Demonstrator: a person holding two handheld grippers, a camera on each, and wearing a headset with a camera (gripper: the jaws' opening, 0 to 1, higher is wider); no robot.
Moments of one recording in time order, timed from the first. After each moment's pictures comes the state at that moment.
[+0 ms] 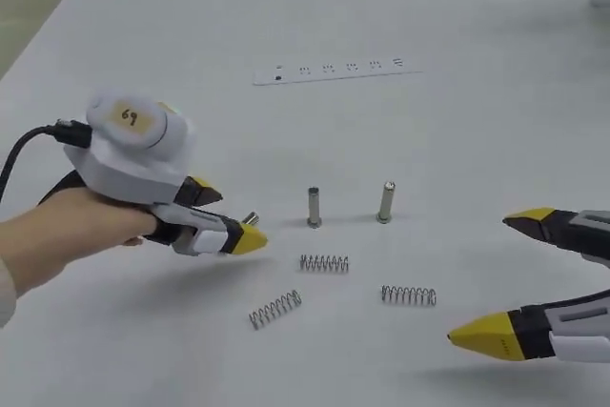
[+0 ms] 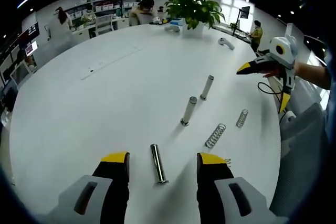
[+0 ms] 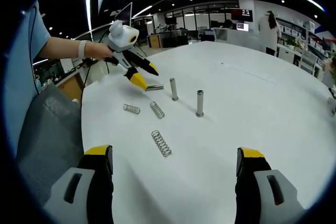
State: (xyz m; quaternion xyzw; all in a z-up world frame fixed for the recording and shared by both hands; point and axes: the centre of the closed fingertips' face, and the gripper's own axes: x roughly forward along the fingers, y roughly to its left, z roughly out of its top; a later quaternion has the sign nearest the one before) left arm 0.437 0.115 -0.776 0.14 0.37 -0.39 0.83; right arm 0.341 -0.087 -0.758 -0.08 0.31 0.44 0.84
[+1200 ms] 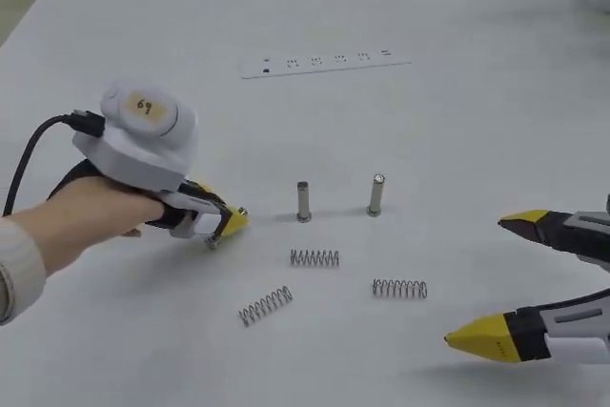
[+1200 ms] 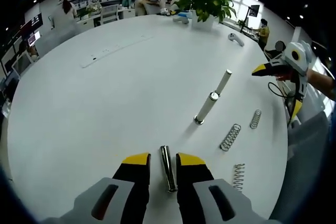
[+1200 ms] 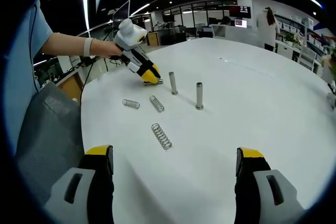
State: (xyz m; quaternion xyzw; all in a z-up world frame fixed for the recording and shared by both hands) left arm 0.452 0.119 -0.797 0.14 0.41 -0.37 0.83; right arm 0.336 -0.090 -0.766 -0.08 0.32 0.44 0.84
